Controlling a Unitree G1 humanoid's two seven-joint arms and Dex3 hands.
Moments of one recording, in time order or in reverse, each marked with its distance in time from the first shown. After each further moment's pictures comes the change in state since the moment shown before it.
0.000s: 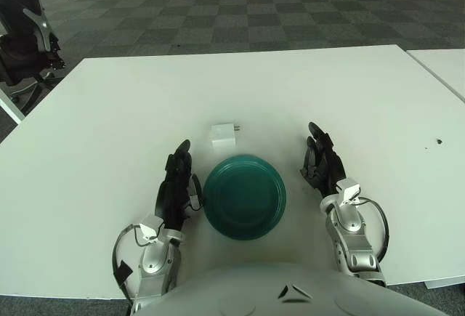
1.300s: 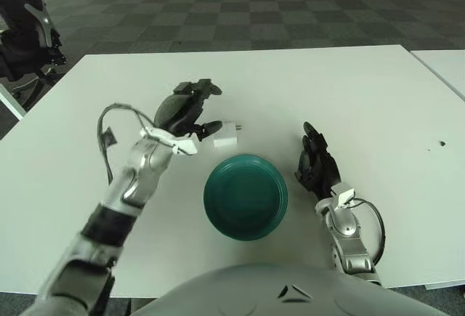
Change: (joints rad) left arm -0.782 0.531 -0.247 0.209 0.848 0.121 0.101; right arm 0.001 0.003 0.038 0.042 -0.015 -0.086 0.000
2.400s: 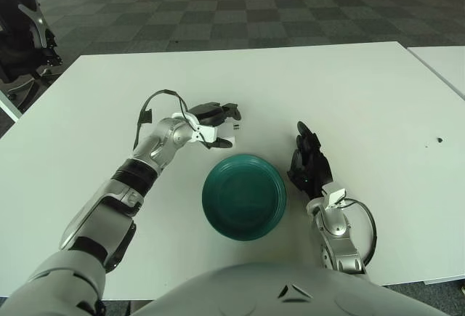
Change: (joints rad) left arm -0.280 -0.070 -0.170 0.504 -0.077 -0.161 -0.335; right arm 0.011 0.054 0.035 -0.022 -0.038 0.025 -0.063
